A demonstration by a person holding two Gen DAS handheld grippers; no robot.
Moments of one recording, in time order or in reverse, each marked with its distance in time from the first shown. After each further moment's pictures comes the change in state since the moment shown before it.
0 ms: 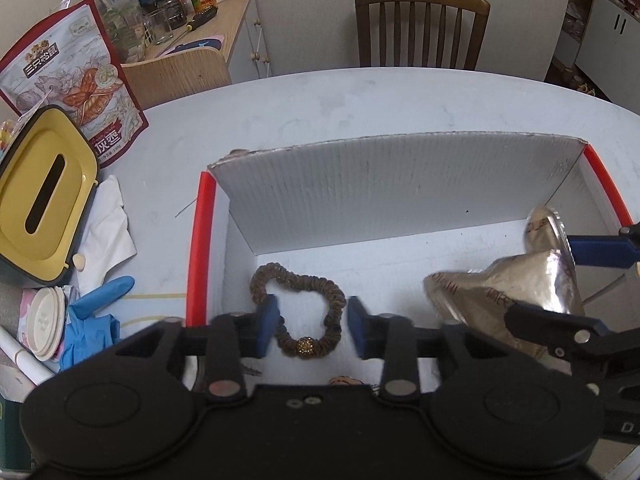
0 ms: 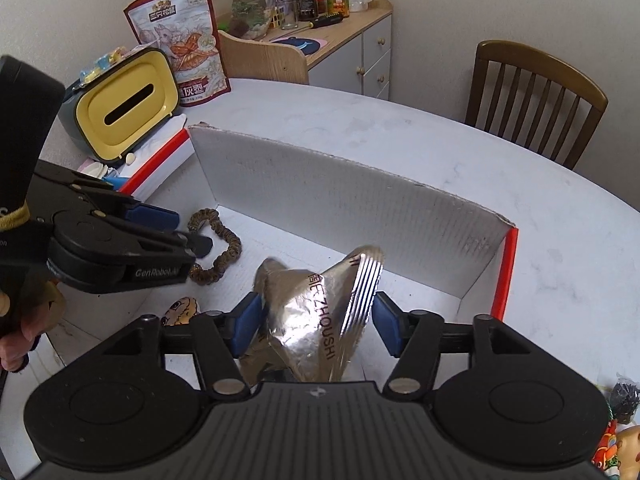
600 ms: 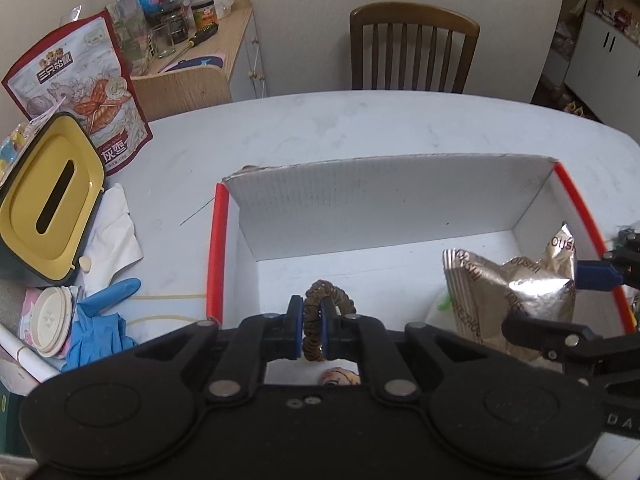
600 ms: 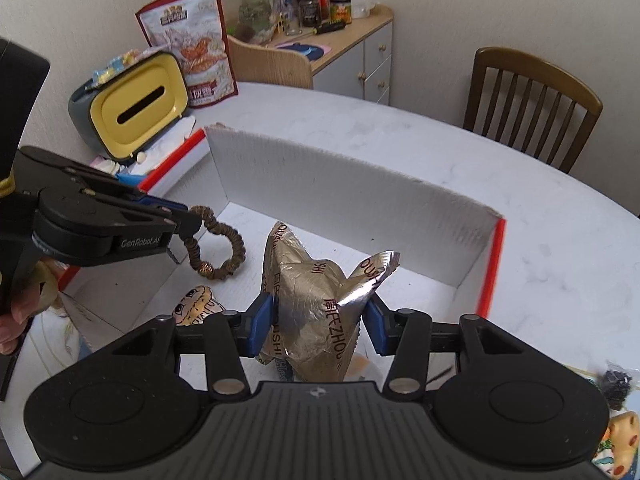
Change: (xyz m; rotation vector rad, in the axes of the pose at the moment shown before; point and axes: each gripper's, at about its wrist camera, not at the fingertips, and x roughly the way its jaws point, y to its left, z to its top) left arm -0.022 0.006 -0.006 -0.012 -0.050 -0.036; right arm -0.015 0.011 -0.007 -0.018 0.000 -0.005
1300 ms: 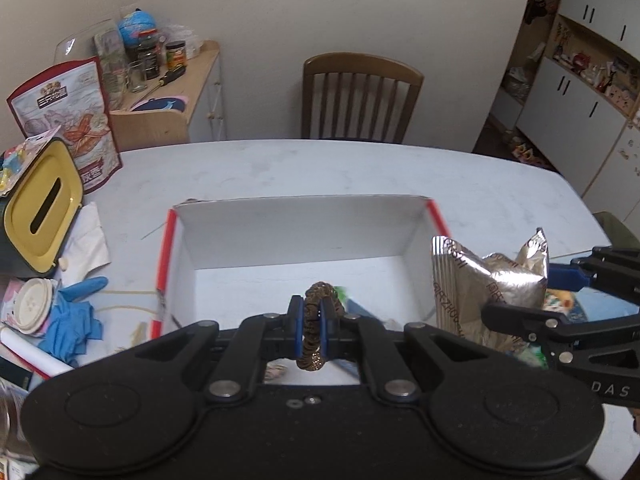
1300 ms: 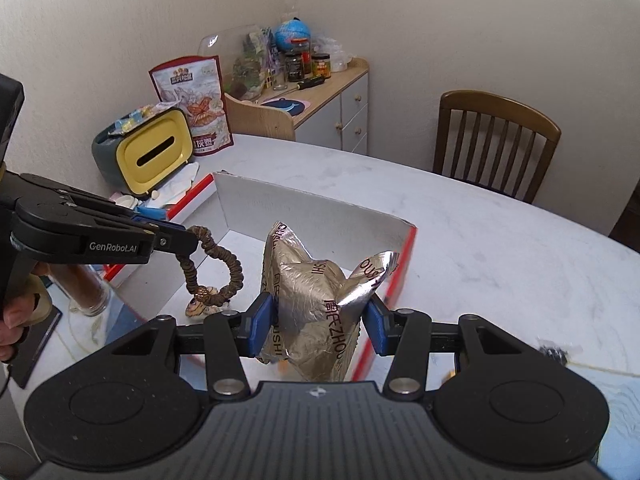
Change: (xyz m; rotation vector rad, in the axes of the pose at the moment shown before) left arm -0.086 -0.030 -0.019 -0.045 -0.127 -0.148; right arm -0.105 -0.016 -0.033 0.008 -0.146 -0.040
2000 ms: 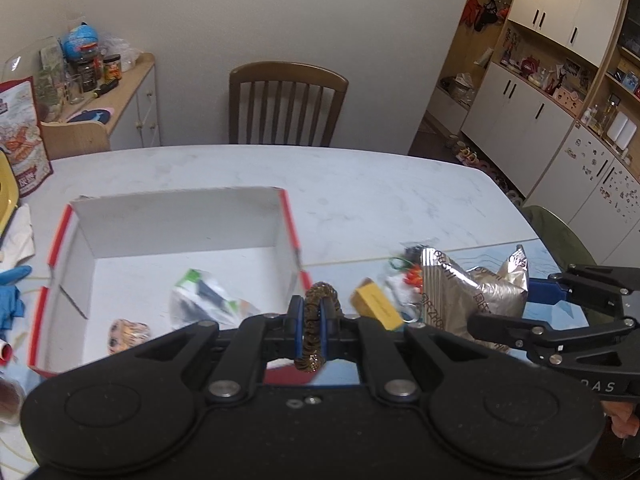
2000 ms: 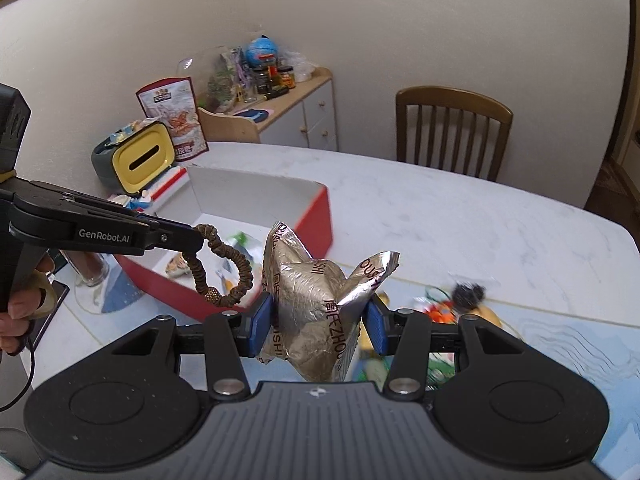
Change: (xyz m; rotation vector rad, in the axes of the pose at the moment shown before) left arm -0.042 -0.106 -0.024 0.017 -0.041 -0.149; right arm -0.108 -0.073 -0.064 0.075 -0.048 -0.003
